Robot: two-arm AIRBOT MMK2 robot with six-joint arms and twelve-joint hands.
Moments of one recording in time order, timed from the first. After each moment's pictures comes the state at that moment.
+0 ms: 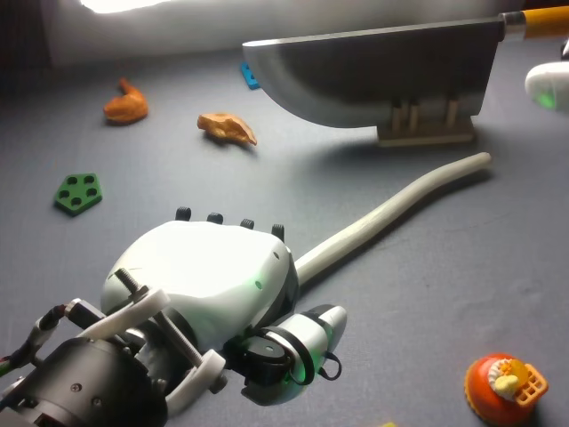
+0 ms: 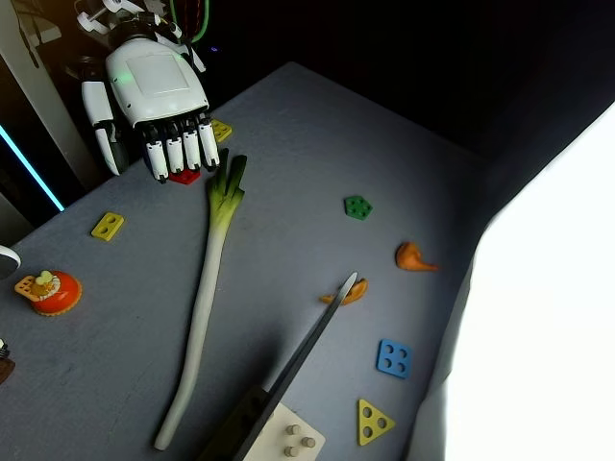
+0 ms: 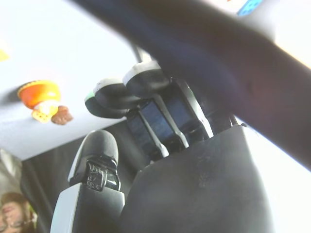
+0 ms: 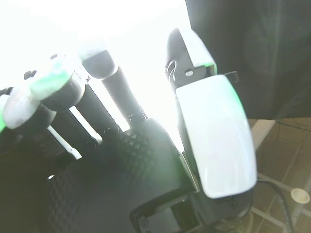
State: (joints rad) left arm 0.60 -0.96 0.34 1.73 1.00 -0.94; right arm -0.34 -0.57 0.75 0.30 0.36 -1.28
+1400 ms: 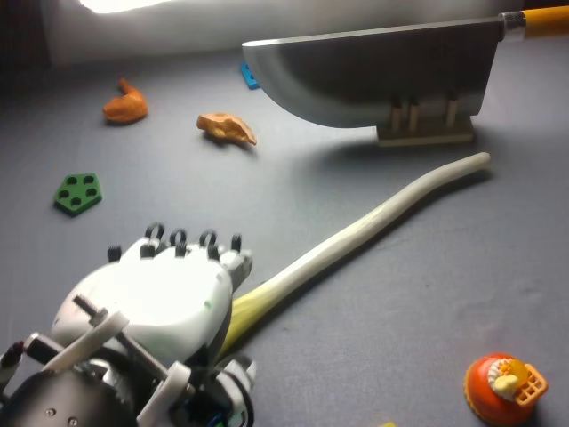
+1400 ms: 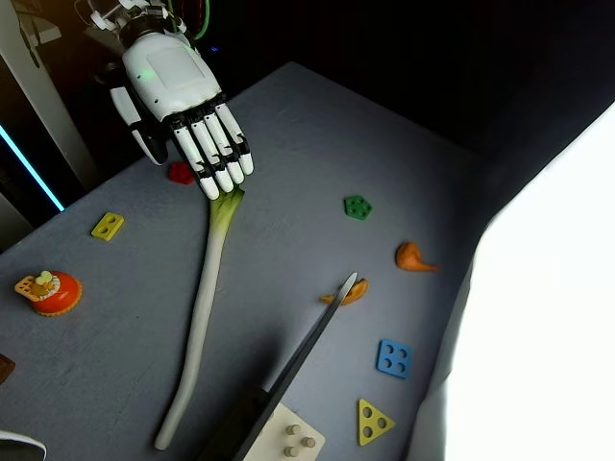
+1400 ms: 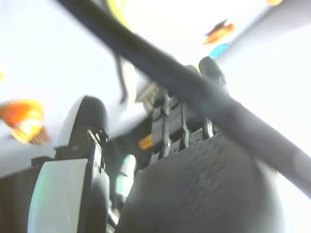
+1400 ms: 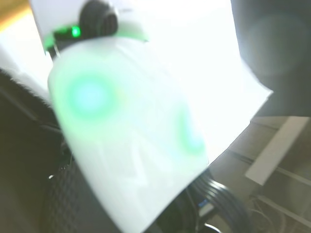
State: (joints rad) left arm 0.62 -0.97 0.31 1.59 1.18 -0.96; right arm -0.41 -0.80 1.17 0.10 0.41 -0.86
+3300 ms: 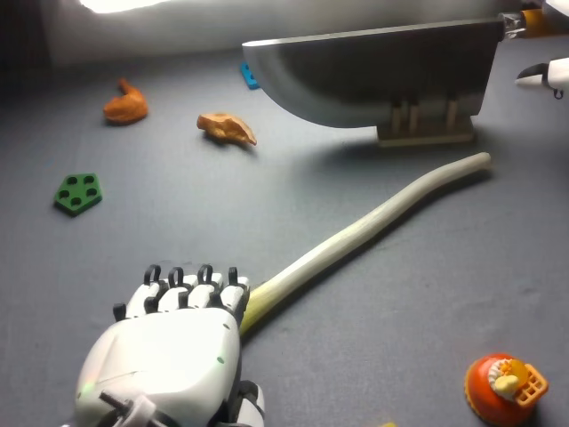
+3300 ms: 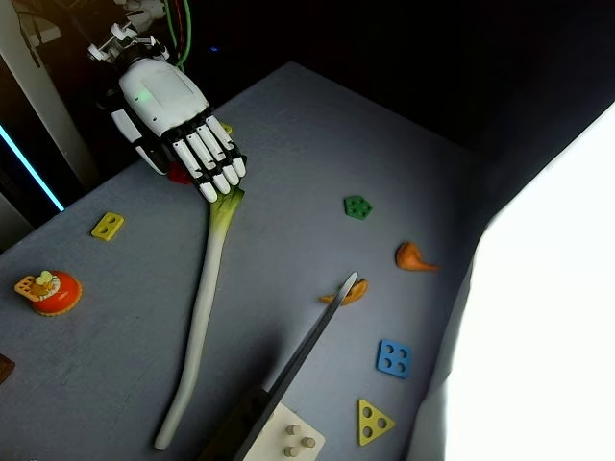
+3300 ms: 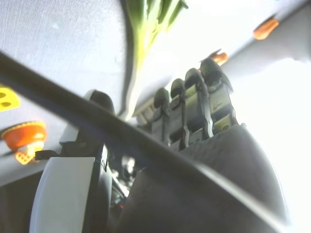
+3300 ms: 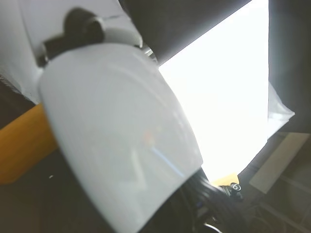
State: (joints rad) left arm 0.84 -1.20 0.35 1.77 1.49 -1.18; right arm -0.54 -1.24 1.72 -0.02 0.55 -0.70
